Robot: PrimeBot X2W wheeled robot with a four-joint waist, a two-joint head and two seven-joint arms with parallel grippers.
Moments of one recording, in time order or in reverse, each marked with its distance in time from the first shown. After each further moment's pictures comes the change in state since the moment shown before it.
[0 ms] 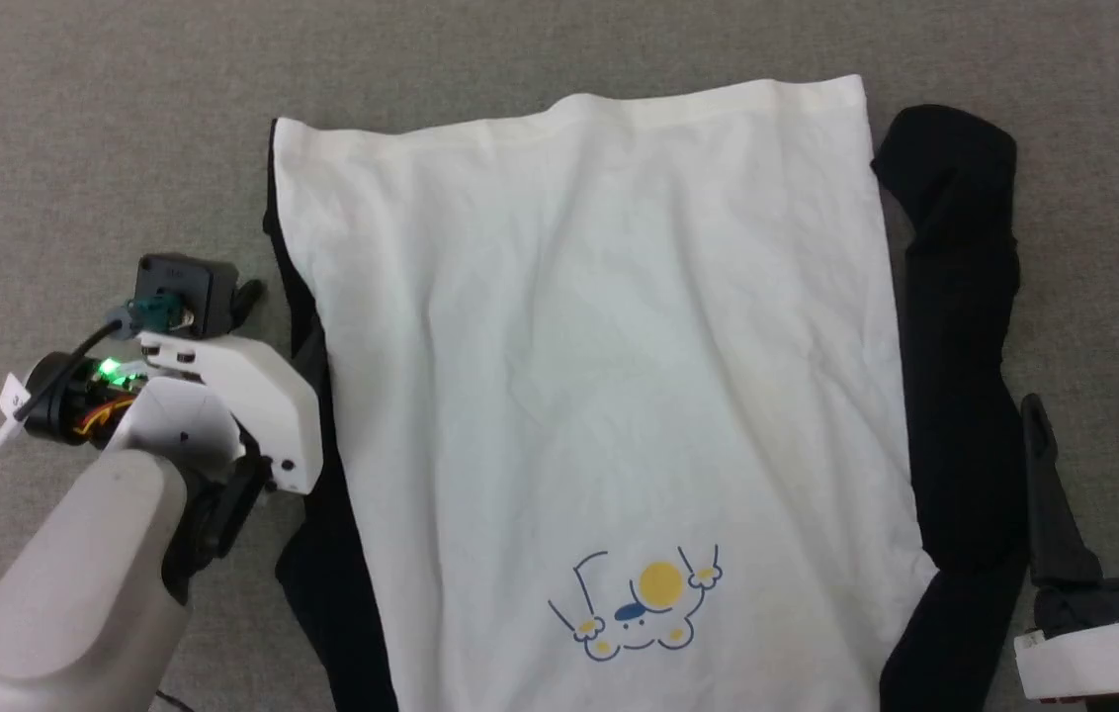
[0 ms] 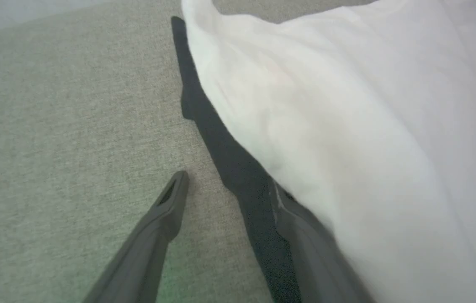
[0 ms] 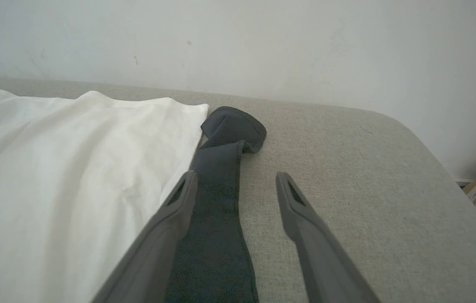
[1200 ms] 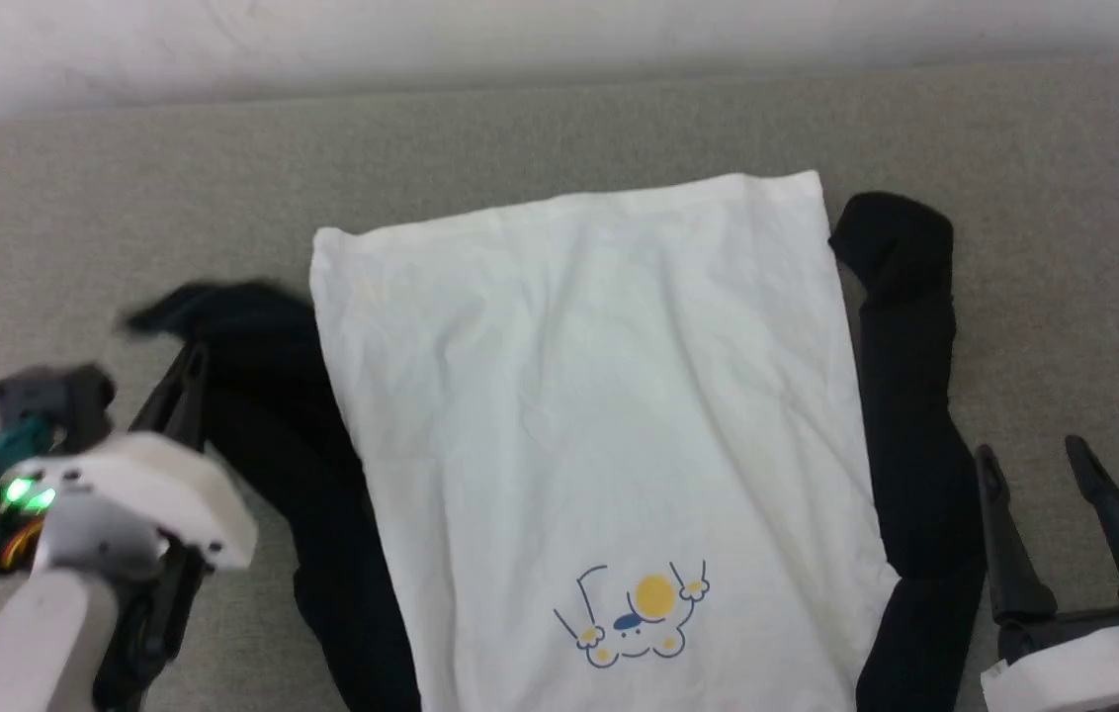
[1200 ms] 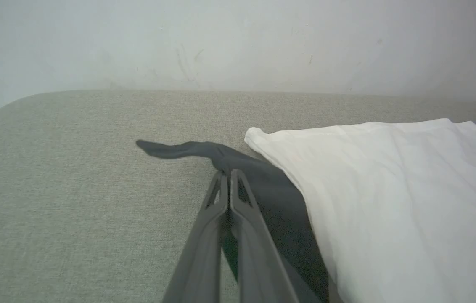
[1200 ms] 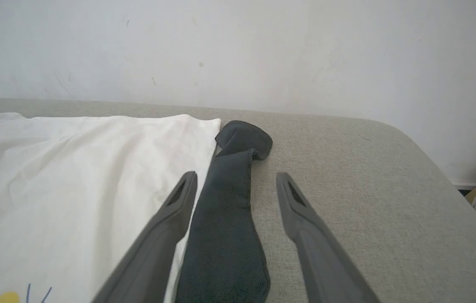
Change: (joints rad) left arm 0.227 0.022 0.154 -0.166 -0.081 0.141 -0.153; right arm 0.020 0.000 0.028 0.099 0.024 0.000 0.004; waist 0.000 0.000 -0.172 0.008
